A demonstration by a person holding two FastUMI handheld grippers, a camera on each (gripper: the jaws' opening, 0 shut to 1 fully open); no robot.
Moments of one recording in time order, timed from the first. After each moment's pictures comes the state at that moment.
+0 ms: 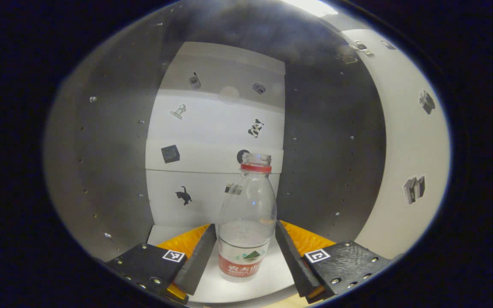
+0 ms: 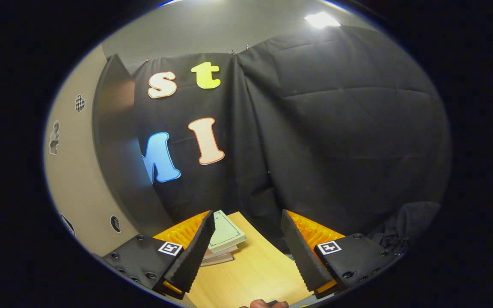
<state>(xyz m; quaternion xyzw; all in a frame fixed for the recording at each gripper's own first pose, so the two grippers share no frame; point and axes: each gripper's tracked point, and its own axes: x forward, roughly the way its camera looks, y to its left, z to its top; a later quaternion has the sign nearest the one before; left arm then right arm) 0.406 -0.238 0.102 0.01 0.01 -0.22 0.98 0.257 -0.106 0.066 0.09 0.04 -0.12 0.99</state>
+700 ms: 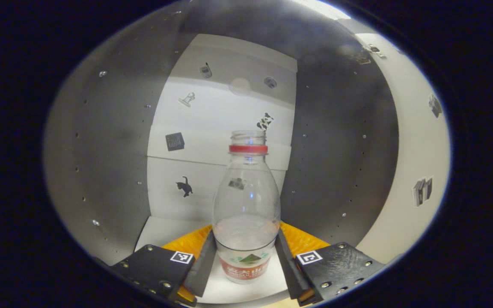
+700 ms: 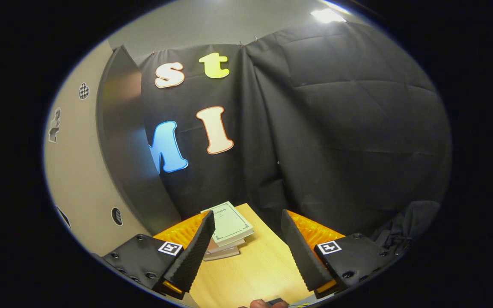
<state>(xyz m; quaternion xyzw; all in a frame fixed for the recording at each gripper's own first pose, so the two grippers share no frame) 0.404 -0.227 0.094 -0.02 0.02 -0.20 0.98 0.273 -0.089 0.053 0.08 0.06 -0.09 0.99</state>
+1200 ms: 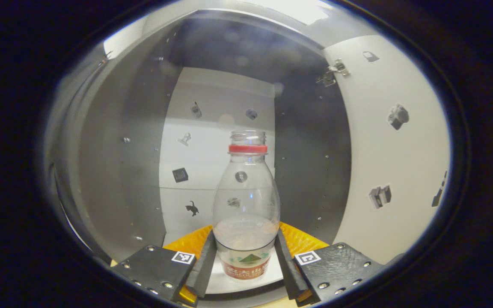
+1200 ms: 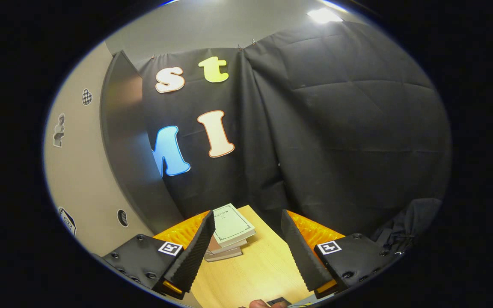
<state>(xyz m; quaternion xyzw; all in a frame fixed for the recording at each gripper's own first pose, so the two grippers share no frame) 0.325 -0.206 0.143 0.03 -0.06 -0.22 0.97 0.258 -0.087 0.058 0.09 0.05 -0.09 0.99</state>
